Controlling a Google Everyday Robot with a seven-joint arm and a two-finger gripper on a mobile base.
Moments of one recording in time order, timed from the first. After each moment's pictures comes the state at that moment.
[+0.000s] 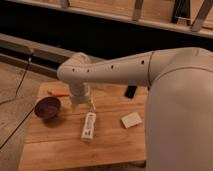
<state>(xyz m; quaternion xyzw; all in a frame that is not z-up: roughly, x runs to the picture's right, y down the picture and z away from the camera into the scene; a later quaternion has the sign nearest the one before) -0.107 0.104 0.703 -0.26 0.23 0.64 0.68</state>
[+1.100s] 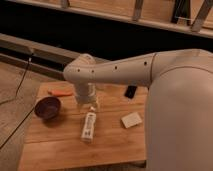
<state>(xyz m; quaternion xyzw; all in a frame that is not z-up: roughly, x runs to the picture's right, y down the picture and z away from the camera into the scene) -0.069 0.105 0.724 -0.25 0.25 0.66 0.66</state>
